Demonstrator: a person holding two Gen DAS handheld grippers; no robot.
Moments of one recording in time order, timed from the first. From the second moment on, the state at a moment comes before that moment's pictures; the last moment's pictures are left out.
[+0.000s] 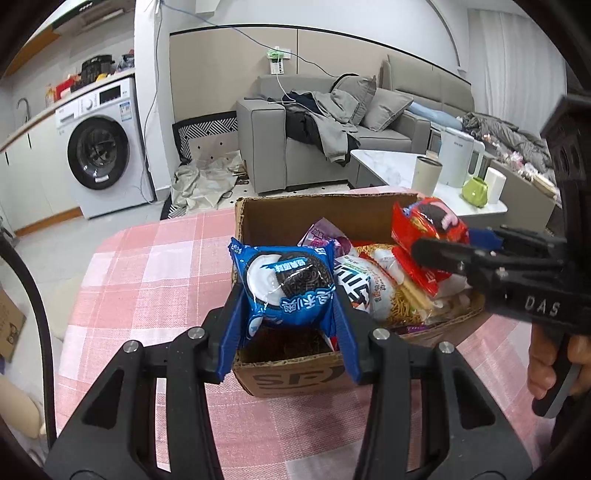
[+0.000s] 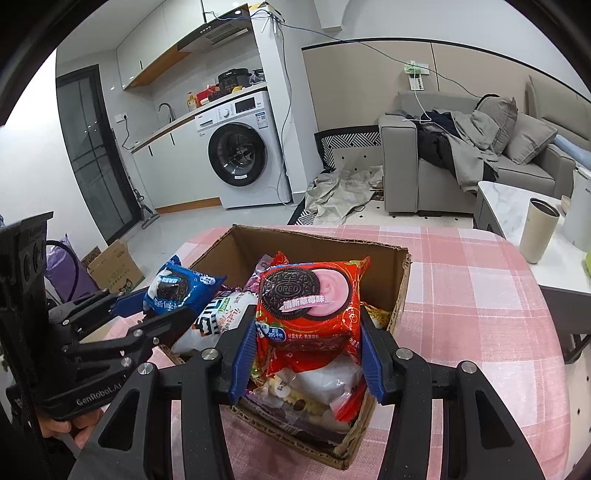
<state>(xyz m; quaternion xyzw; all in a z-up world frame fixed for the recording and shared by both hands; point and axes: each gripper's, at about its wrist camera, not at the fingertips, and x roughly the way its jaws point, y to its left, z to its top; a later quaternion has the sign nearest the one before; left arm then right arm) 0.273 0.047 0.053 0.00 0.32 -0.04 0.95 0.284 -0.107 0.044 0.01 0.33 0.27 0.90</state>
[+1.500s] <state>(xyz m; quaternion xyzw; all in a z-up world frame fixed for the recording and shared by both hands) 0.237 0.039 0.071 -0.01 0.30 -0.04 0.95 0.259 -0.142 0.057 0.01 0.27 0.31 0.91</state>
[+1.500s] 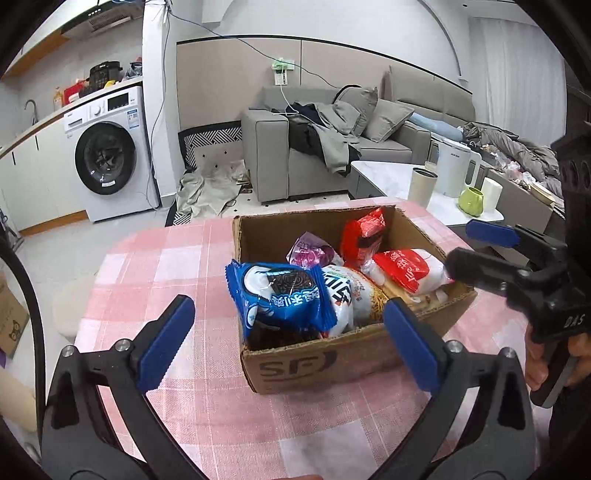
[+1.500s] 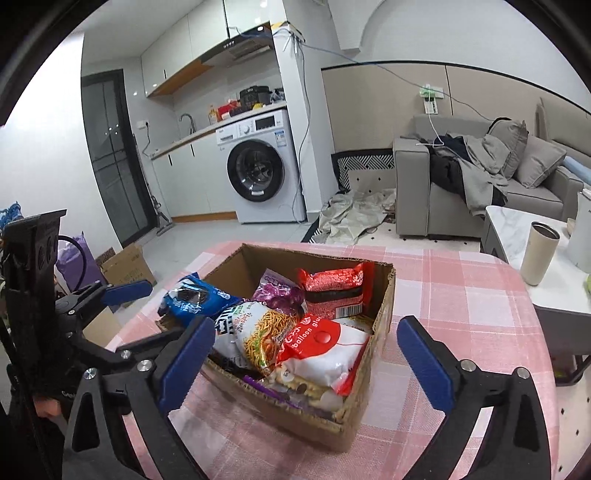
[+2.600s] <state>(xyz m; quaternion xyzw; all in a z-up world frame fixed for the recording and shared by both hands) 0.156 0.045 0.038 -0.02 0.20 0.01 0.98 0.189 -0.162 0.019 0.04 0.18 0.31 0.93</state>
